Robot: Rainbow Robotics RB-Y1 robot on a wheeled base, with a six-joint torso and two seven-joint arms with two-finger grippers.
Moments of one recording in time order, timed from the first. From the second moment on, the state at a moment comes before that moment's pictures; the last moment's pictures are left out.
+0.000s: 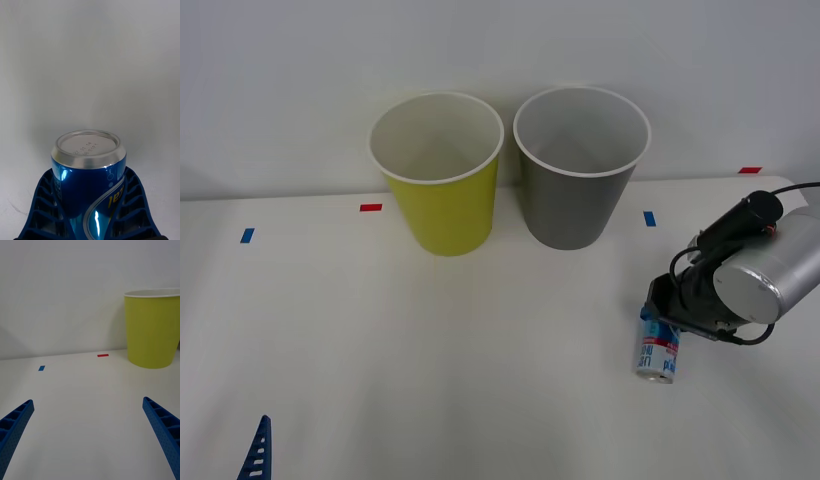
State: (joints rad) right arm -0.38 -0.78 0.45 -1.82 -0.71 1.36 0.61; left arm 1.12 0.42 -0.14 -2.12 0.31 -0.63 -1.62
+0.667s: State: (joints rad) right arm -0.11 -0.68 0.16 -2.11 -0.55 1.29 0.93; left arm 1.12 0.42 -0.14 -2.12 0.31 -0.63 -1.62
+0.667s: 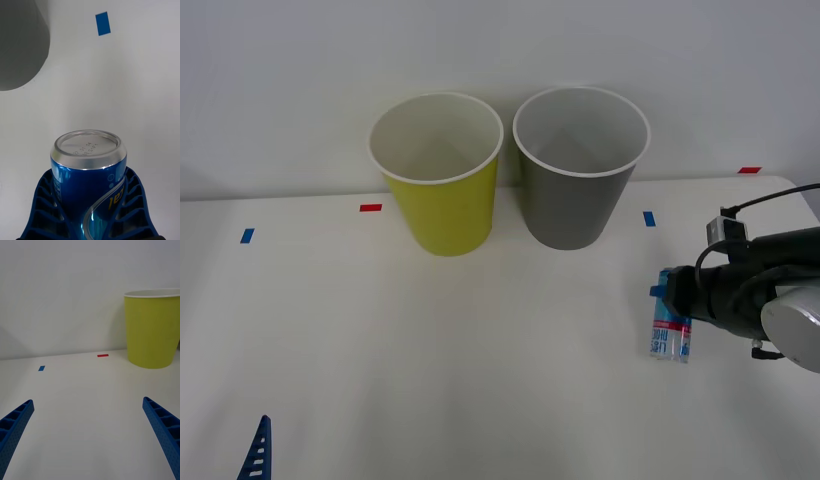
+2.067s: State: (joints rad) right arm -0.02 -0.22 -0.21 -2.56 -0.38 1.14 1.57; left arm 1.12 0.42 -0.14 -2.12 0.31 -0.63 -1.62
